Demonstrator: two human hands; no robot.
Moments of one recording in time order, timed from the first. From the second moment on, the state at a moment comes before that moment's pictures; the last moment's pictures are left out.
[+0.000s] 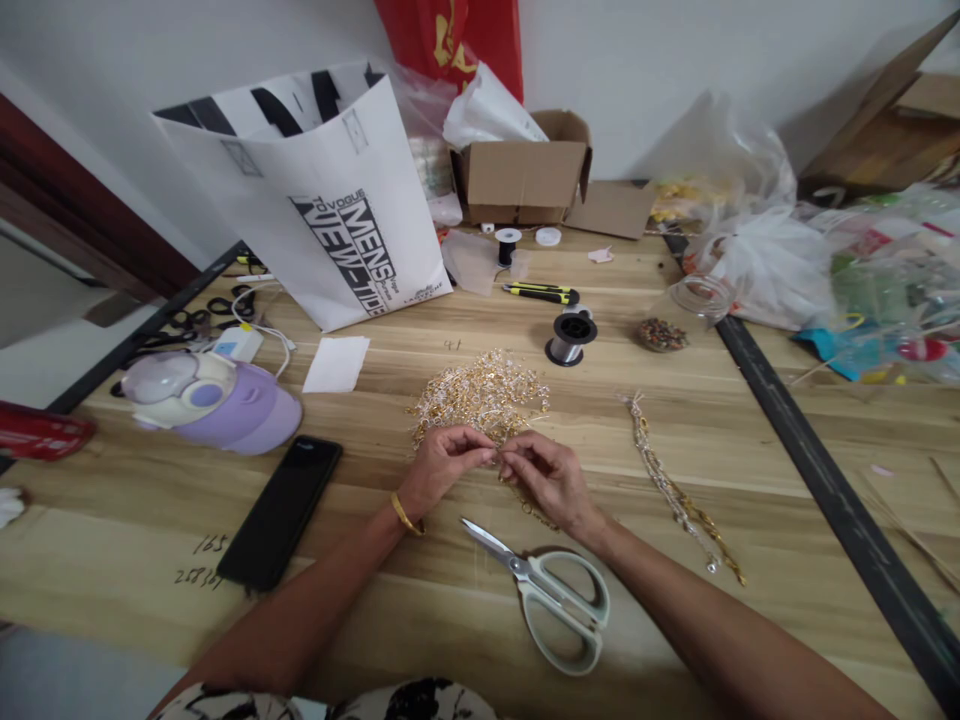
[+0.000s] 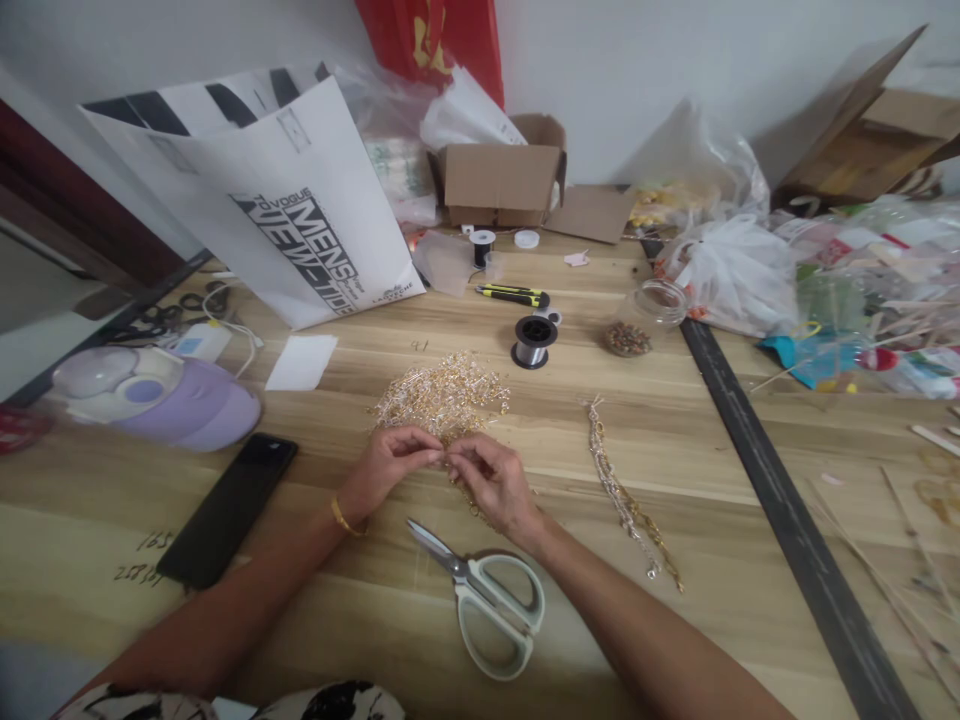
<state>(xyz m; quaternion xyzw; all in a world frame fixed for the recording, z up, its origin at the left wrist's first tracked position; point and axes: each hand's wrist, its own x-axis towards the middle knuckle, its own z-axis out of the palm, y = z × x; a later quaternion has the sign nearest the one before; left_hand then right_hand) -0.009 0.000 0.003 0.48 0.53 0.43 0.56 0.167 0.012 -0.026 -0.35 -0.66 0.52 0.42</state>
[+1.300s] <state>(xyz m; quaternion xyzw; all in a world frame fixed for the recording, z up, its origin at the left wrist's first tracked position) -0.007 0.000 0.005 0.49 0.54 0.41 0.55 0.165 0.011 -0.032 -0.34 -0.65 0.53 0.41</state>
